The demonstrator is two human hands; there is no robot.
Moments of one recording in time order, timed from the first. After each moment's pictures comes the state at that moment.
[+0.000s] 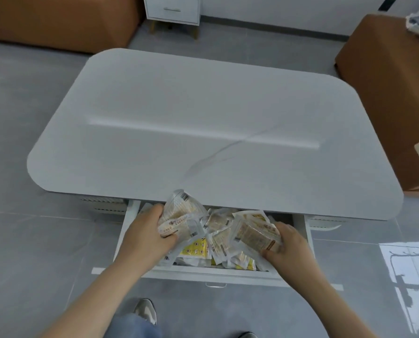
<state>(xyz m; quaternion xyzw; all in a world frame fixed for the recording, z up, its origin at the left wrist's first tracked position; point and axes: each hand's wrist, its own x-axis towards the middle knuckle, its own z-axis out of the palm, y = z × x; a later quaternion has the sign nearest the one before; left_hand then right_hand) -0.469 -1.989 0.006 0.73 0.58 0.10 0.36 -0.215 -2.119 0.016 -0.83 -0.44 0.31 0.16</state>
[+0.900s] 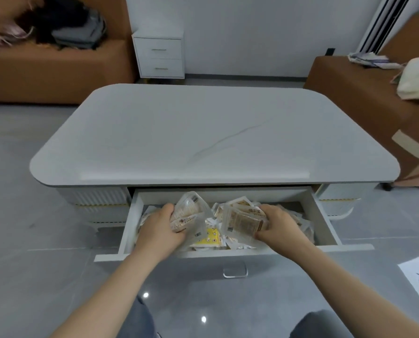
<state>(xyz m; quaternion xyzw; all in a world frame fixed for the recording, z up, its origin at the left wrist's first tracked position) -0.510 -2.034 -0.119 0.80 0.51 0.15 0.28 -0.275 -2.157 -0.094 -0.81 -0.50 0.22 0.21</state>
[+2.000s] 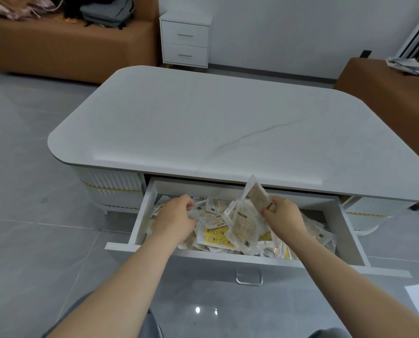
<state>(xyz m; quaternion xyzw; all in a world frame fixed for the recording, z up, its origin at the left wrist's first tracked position) -0.503 -2.001 -0.147 0.76 0.55 0.13 0.31 -0.271 -2.083 -0.139 -0.85 -0.44 0.18 0.21</state>
